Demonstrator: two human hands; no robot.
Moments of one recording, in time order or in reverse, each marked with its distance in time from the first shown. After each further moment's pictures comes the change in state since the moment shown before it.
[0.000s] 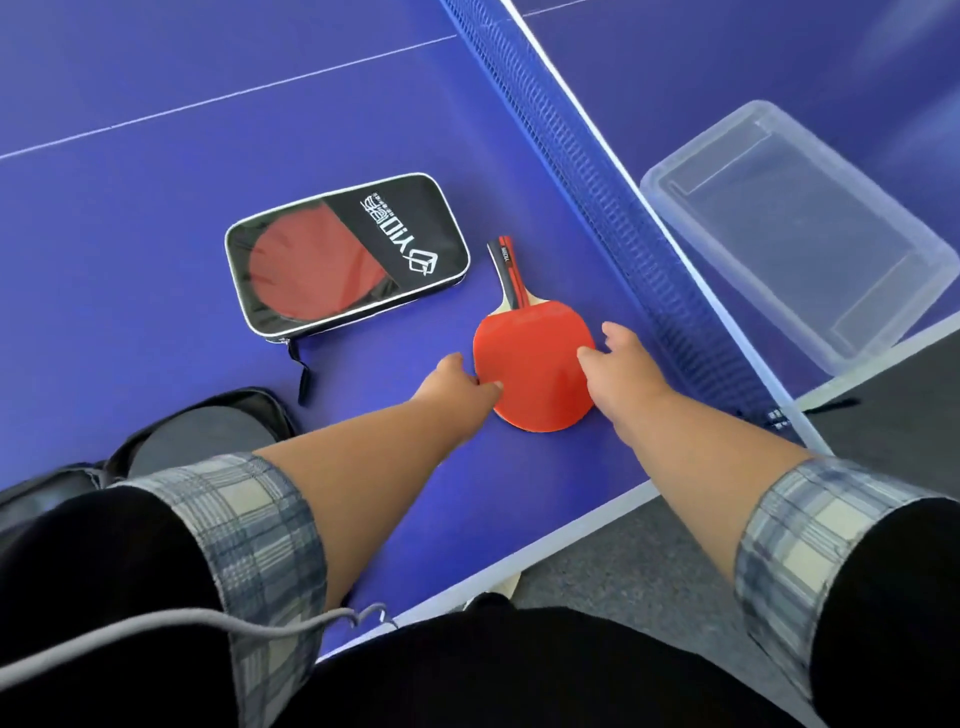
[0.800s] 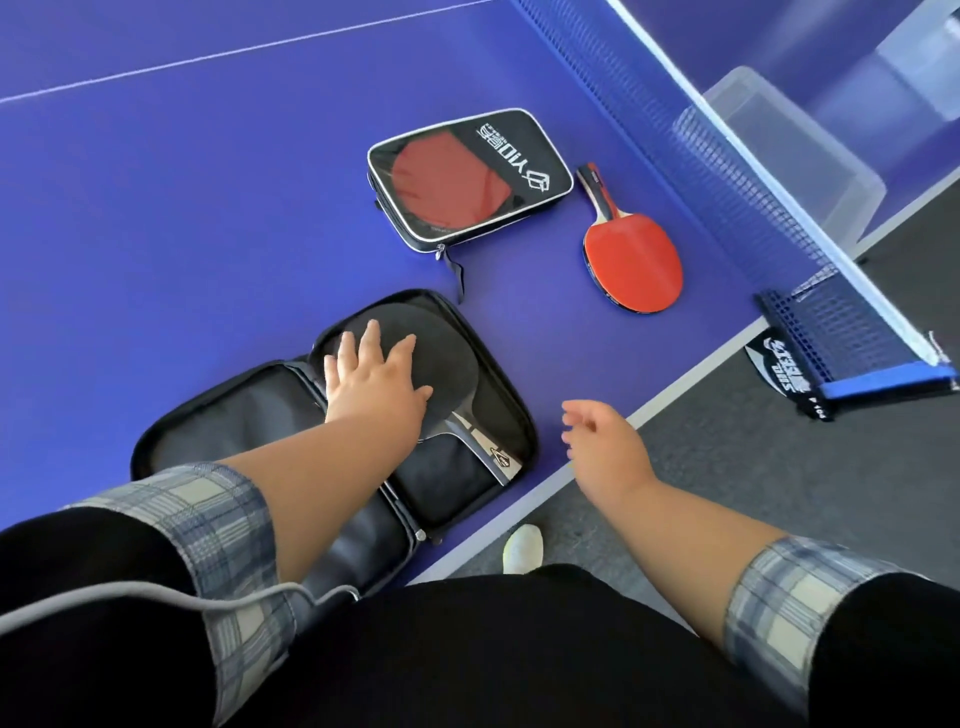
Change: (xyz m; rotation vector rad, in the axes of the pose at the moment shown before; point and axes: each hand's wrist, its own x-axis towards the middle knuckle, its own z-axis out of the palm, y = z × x) left_hand -0.071 -0.242 -0.190 0.814 0.329 0.347; right_hand -0.279 0.021 0.200 0.143 0.067 0.085
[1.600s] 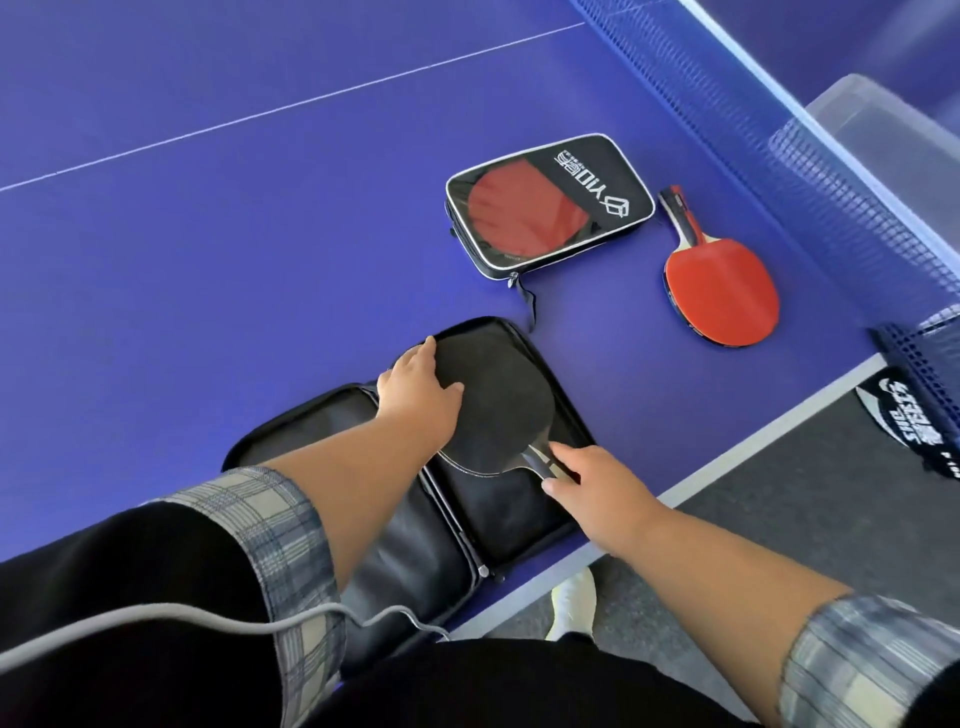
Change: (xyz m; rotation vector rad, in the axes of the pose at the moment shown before) left_hand 0.030 -0.026 -0.024 -0.431 -0.043 -0.182; right_hand 0.002 -0.028 0.050 -0.450 -0.422 -0.186
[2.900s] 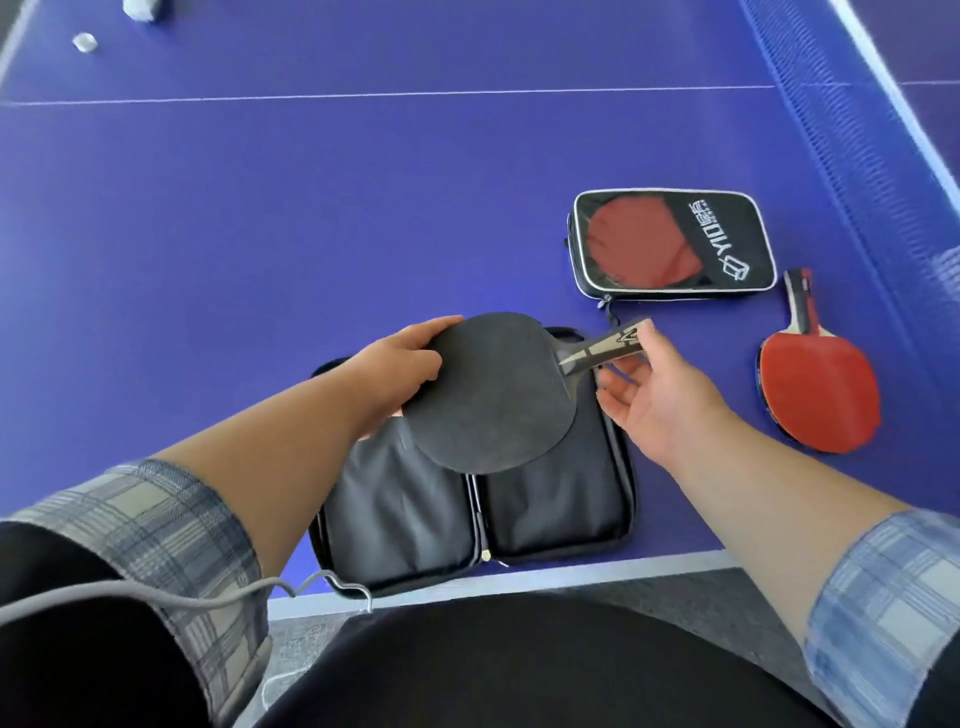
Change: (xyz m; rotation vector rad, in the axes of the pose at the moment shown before) left_hand -0.076 -0.034 -0.076 -0.827 -0.149 -0.297; right_hand 0.055 -0.090 -0.084 1.036 -0.080 0.115
